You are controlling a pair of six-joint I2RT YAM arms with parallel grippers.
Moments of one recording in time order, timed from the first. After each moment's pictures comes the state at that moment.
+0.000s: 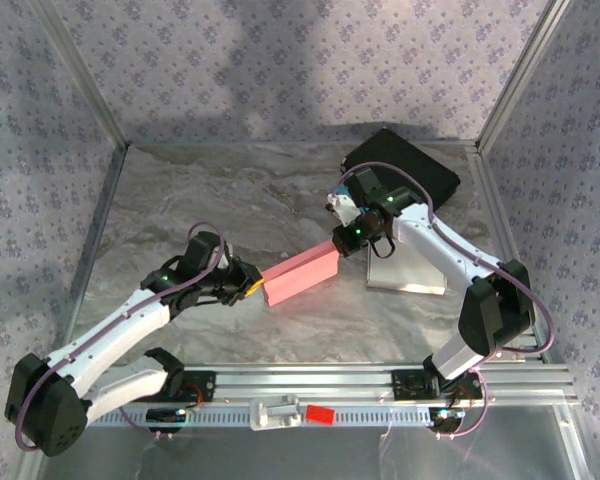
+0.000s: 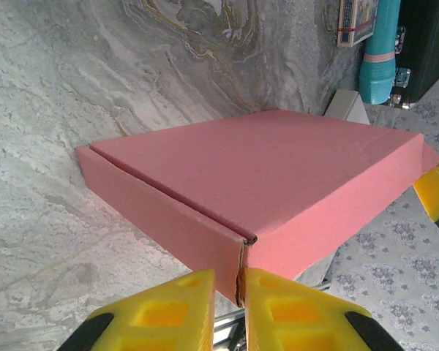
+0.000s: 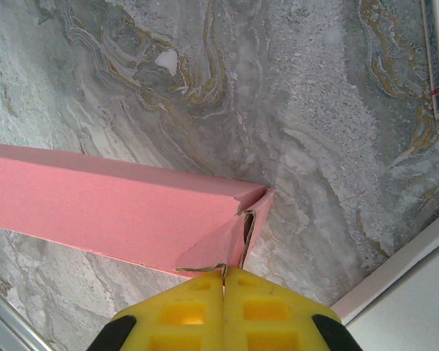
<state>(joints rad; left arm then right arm) -0.61 0.98 0.65 -0.48 0.33 -1.29 0.53 1.57 1.32 -0.91 -0.24 -0.04</state>
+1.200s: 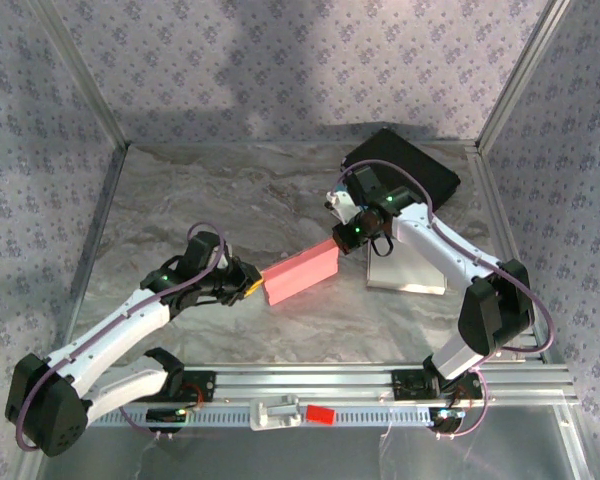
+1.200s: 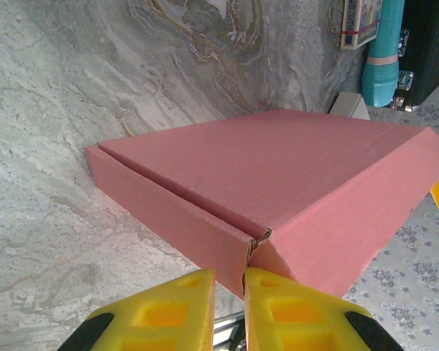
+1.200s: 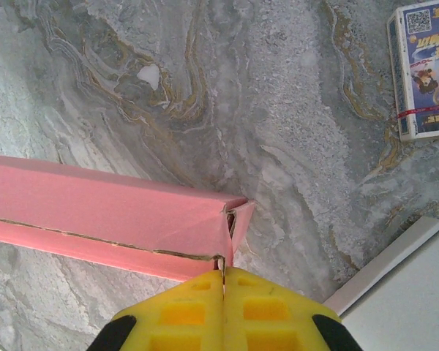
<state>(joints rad) -0.60 0.98 0.65 -0.48 0.33 -1.29 0.53 1.57 1.32 -0.88 -0.19 -0.07</state>
